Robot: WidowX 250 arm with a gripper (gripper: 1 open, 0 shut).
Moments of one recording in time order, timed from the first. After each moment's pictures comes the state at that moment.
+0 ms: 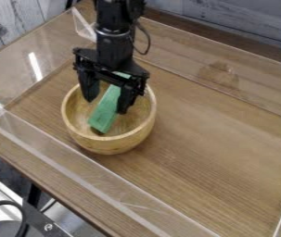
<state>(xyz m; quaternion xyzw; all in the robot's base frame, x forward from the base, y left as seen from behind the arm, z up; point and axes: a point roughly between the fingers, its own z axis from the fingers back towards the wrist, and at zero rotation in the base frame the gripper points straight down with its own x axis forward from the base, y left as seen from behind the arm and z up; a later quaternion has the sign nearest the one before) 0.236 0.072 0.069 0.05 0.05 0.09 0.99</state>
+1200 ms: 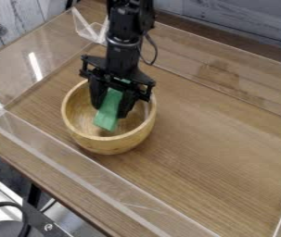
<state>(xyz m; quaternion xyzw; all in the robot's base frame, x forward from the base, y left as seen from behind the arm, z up) 0.245 0.067 0.053 0.08 0.08 0.09 0.99</state>
